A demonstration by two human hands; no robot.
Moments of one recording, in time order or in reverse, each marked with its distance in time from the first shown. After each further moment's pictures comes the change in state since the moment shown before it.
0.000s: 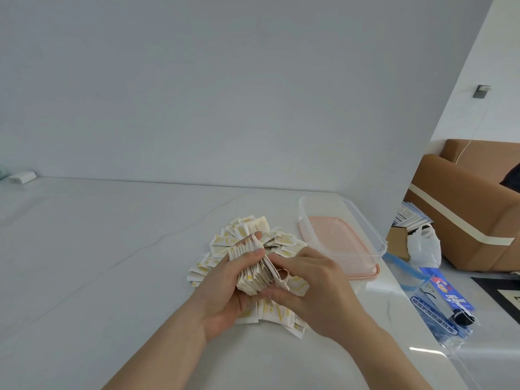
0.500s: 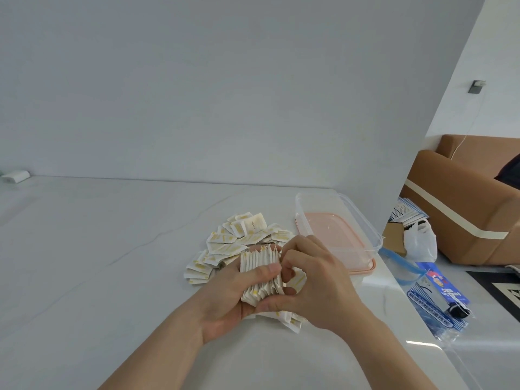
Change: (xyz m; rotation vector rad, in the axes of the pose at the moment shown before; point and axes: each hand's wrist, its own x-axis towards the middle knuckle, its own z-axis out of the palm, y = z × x) left_hand -0.003 -0.008 0.000 0.185 -0.154 -0.064; right_hand 0.001 0.010 -0.001 -0.044 0.051 -0.013
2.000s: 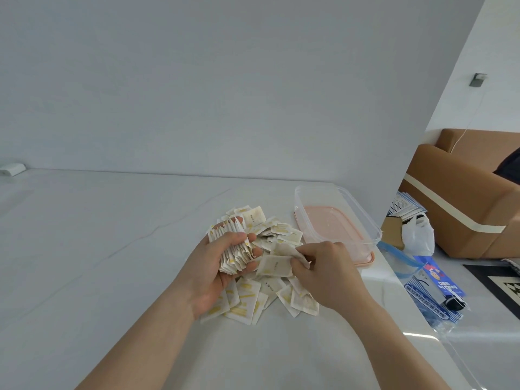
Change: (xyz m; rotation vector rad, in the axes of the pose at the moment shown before) left_hand 0.012 0.012 -0.023 -0.182 0.275 0.164; right_hand -0.002 0.020 -0.003 -0.075 -0.138 0.458
